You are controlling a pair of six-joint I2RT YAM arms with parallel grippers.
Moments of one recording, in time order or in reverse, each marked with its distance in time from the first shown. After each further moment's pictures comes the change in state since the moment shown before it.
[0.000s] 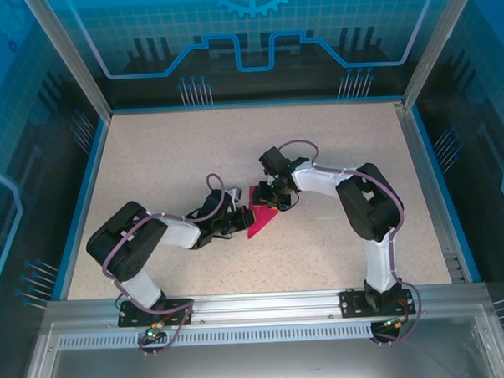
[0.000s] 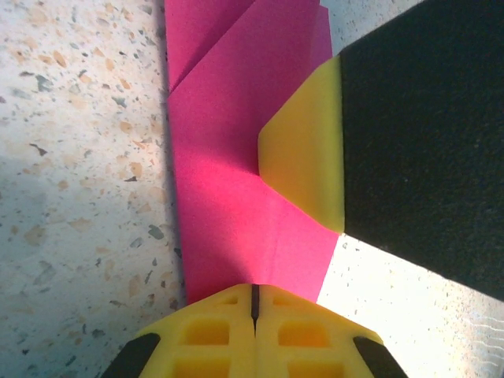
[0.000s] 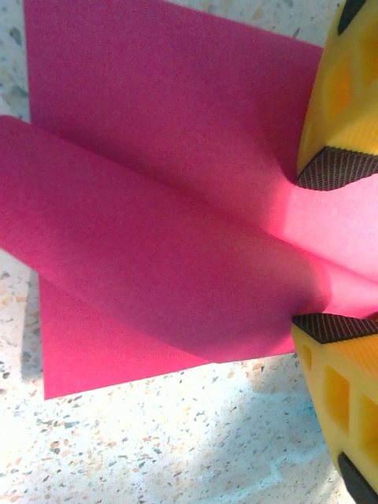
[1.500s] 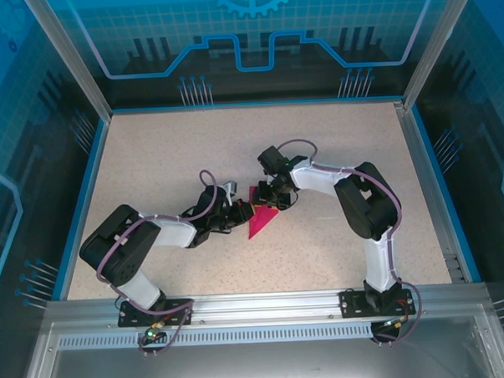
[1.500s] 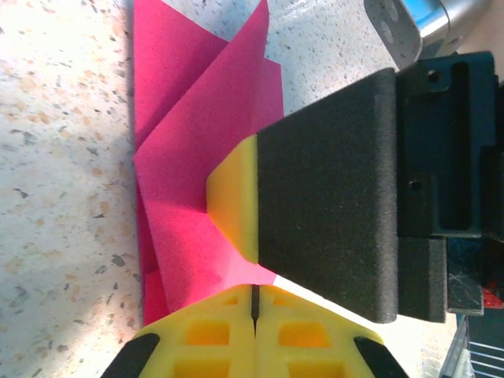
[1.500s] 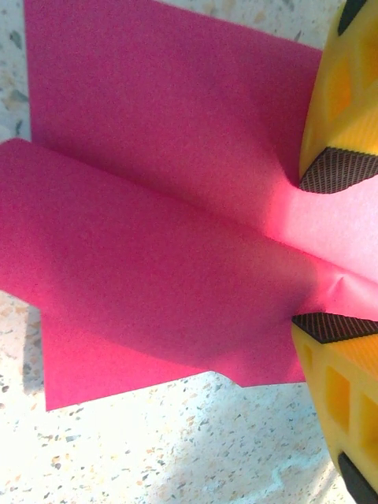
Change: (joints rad) left arm 0.034 -0.046 -0.003 0.047 0.047 -0.087; right arm 0.000 0.026 0.035 -0.043 0.008 0.000
